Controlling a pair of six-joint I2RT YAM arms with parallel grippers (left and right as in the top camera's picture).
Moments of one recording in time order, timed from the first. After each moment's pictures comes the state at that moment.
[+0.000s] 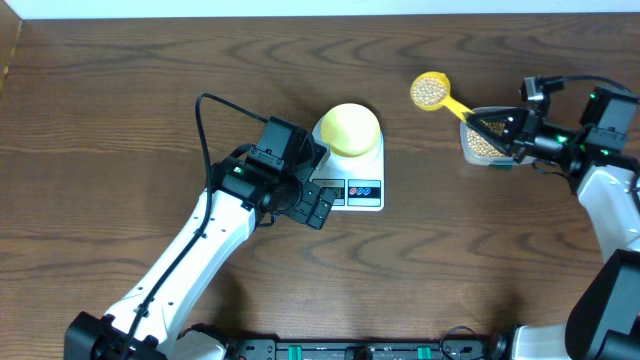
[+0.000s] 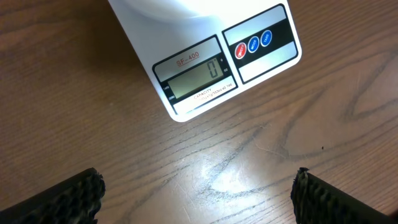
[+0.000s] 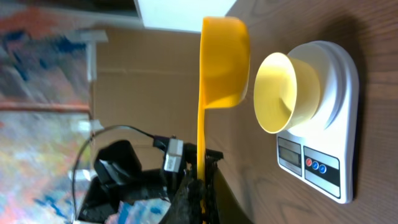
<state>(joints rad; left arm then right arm) -0.46 1.42 1.07 -0.86 0.17 0.02 -0.27 1.60 1.00 -0.17 -1.40 0.64</state>
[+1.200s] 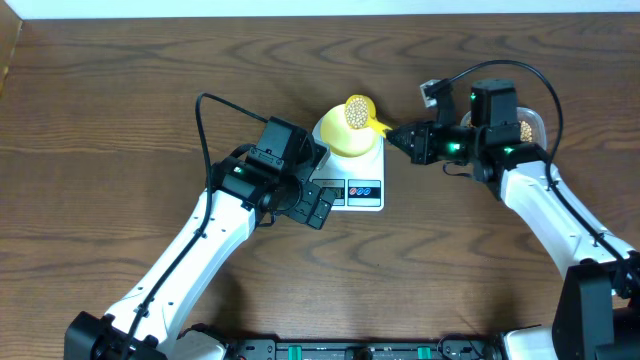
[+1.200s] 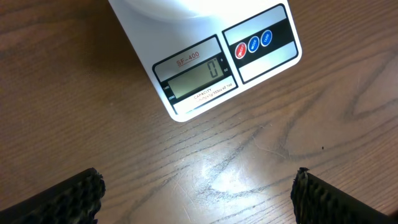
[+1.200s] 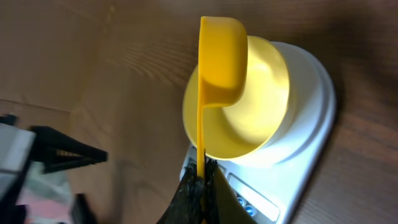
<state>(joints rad) -0.46 1.42 1.07 -0.86 0.17 0.02 0.18 1.60 1.00 -0.17 -0.78 0.27</state>
